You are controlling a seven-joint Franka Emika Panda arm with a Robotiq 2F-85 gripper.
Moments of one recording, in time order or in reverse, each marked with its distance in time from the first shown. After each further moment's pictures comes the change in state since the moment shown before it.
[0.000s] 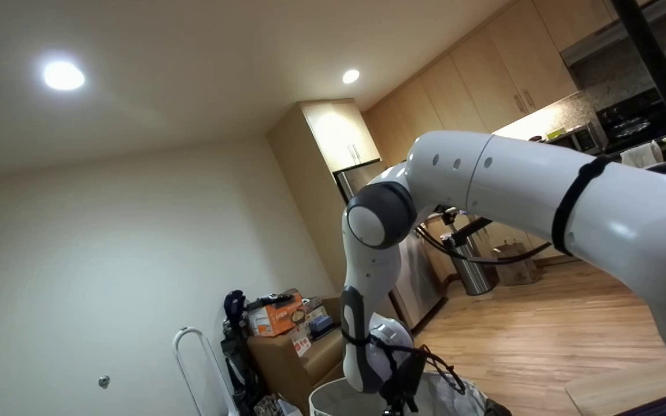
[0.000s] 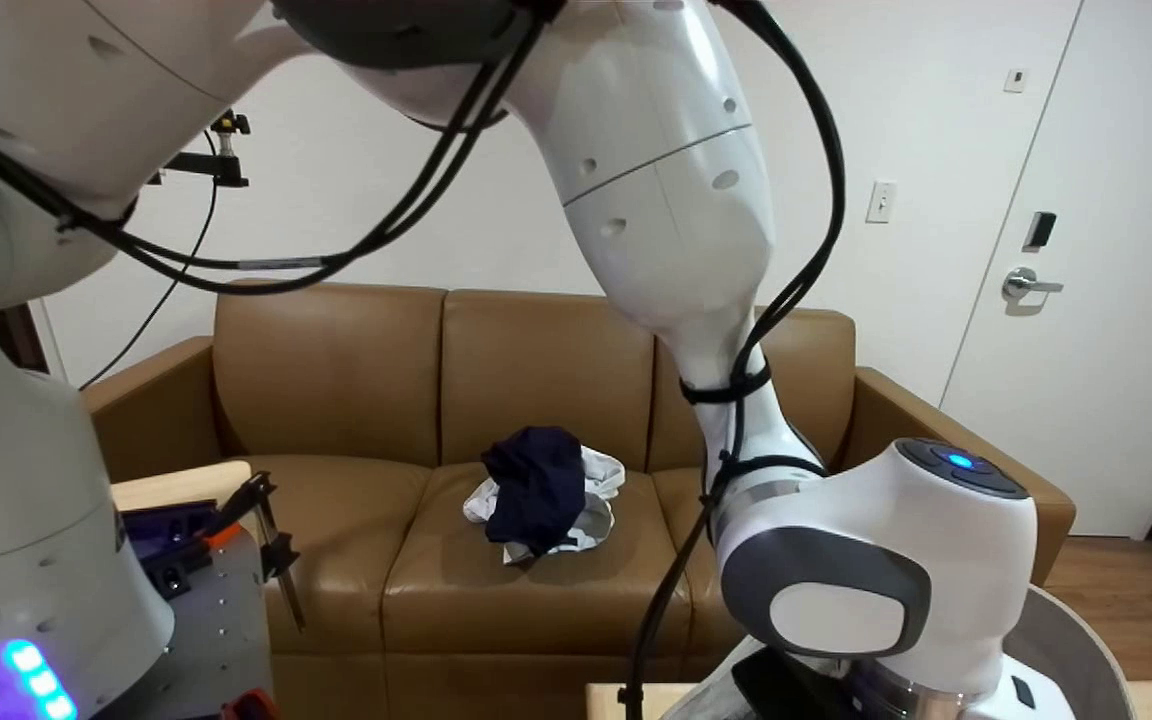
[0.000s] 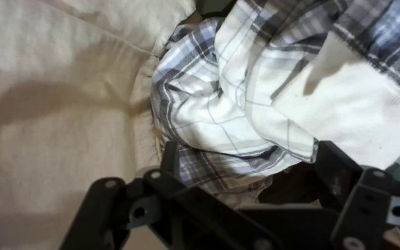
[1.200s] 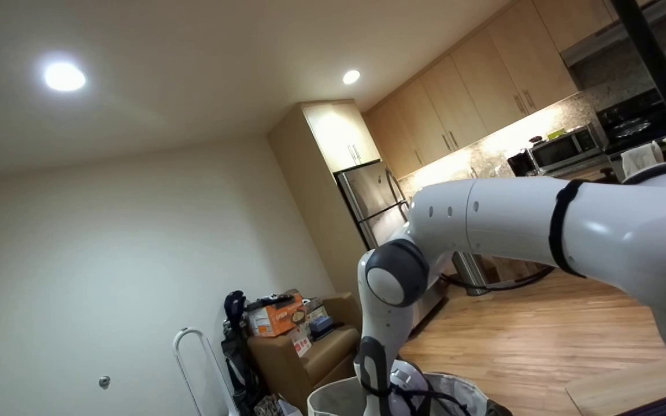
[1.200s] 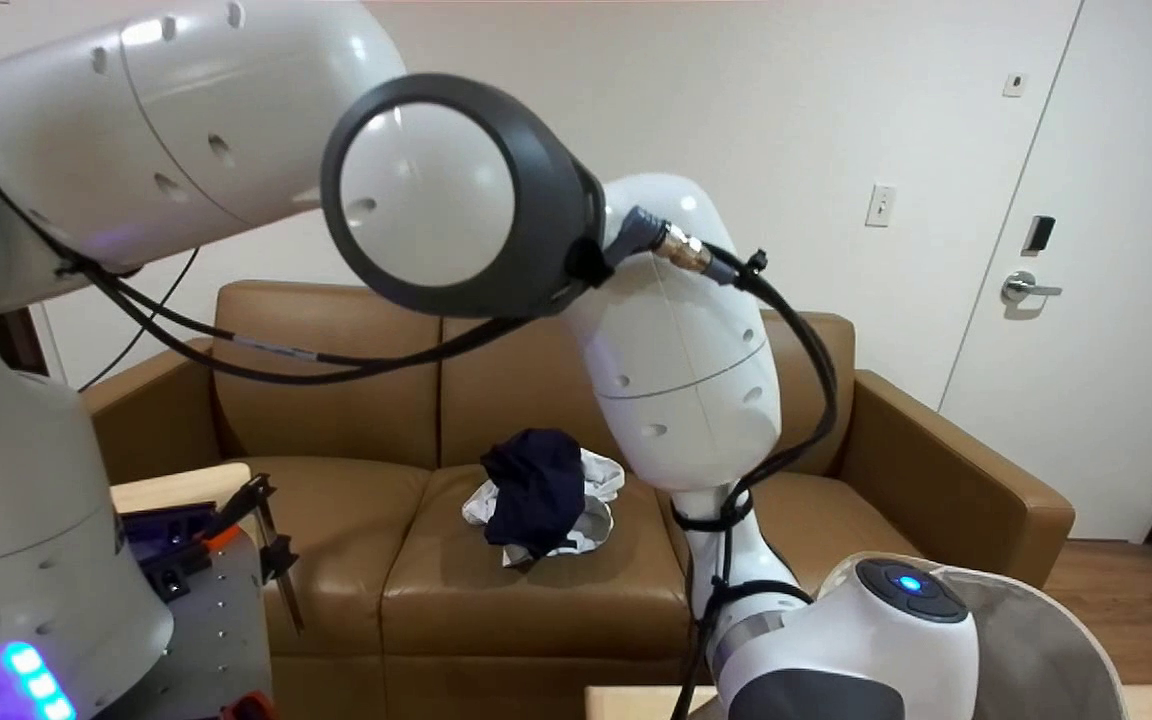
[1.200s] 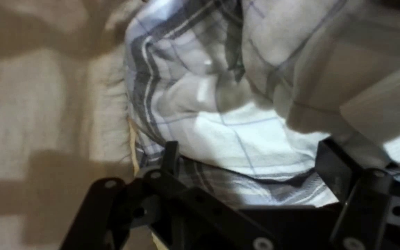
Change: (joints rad) arm -0.049 0.325 0.054 0.296 -0.142 0.112 0.029
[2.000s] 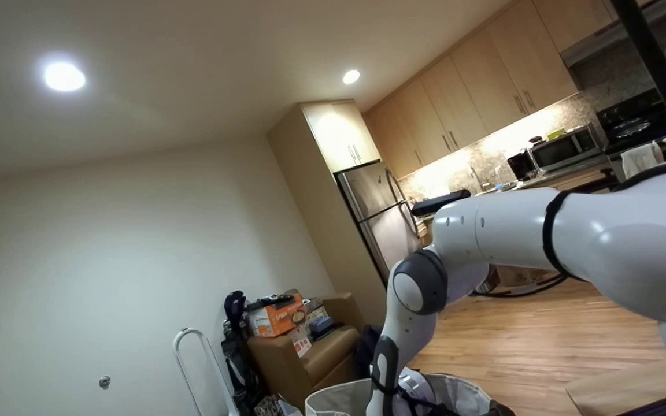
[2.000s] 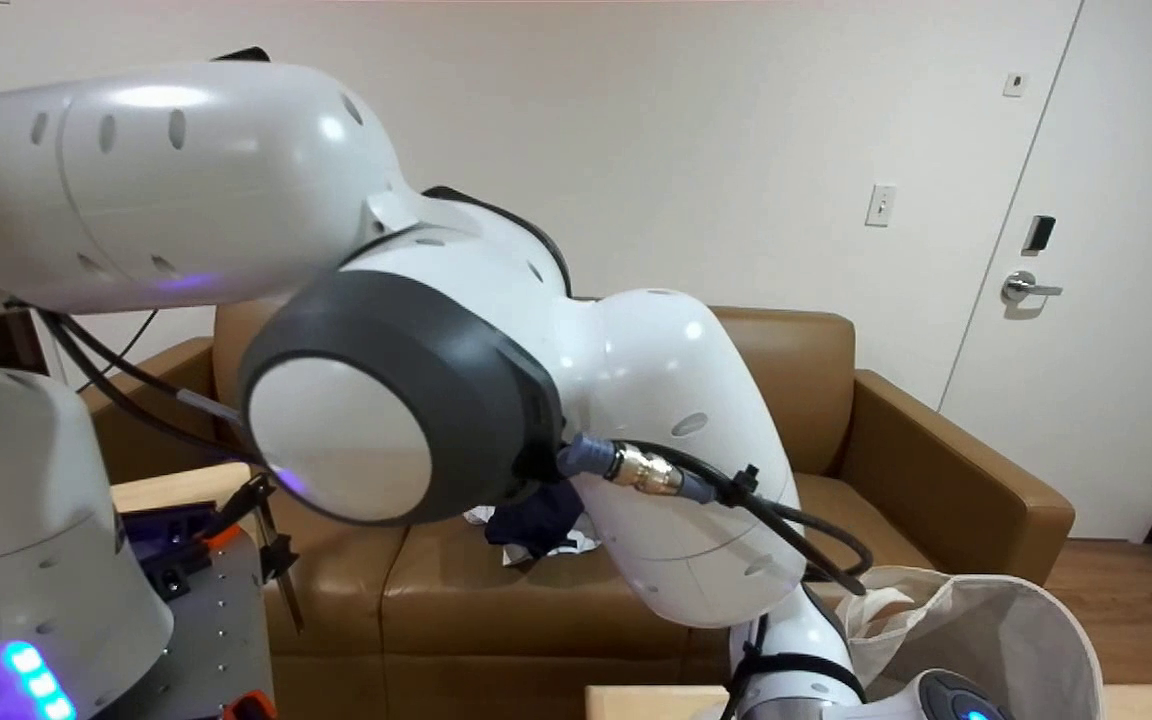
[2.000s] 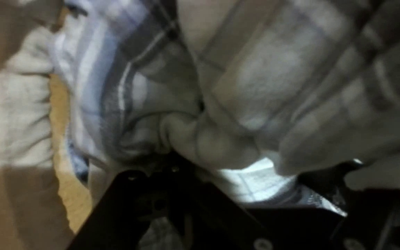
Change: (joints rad) arm -0.228 0.180 0.232 0.245 0.002 -0.176 -0.052
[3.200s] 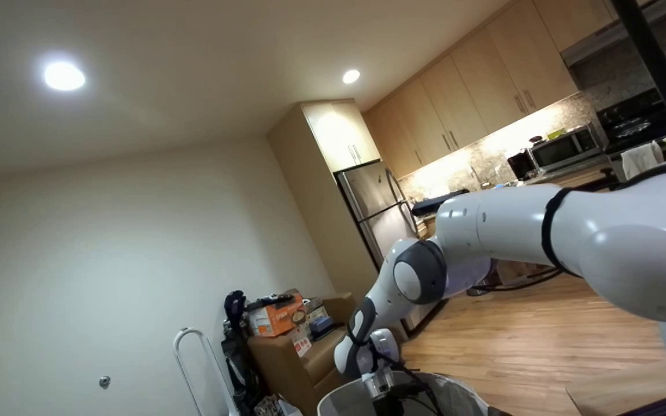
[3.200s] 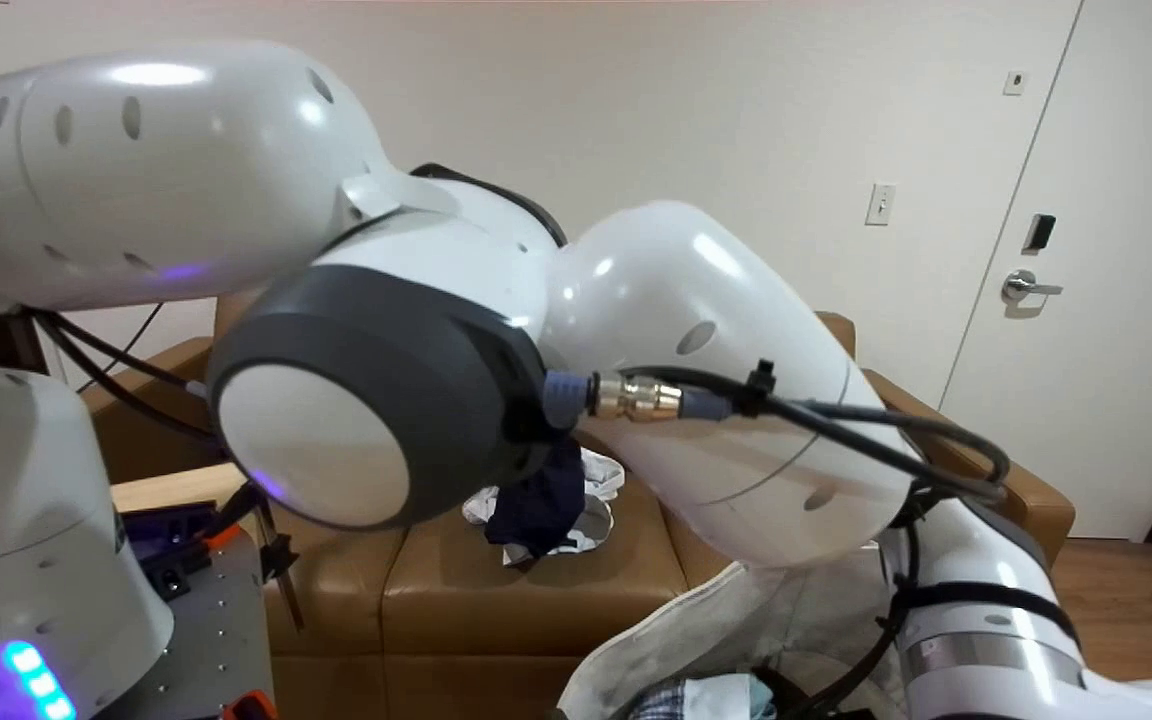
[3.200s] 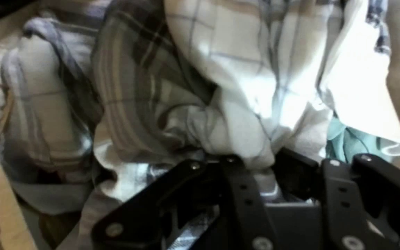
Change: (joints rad) arm -0.049 -0.030 0.066 0.284 0.154 -0.832 -0.077
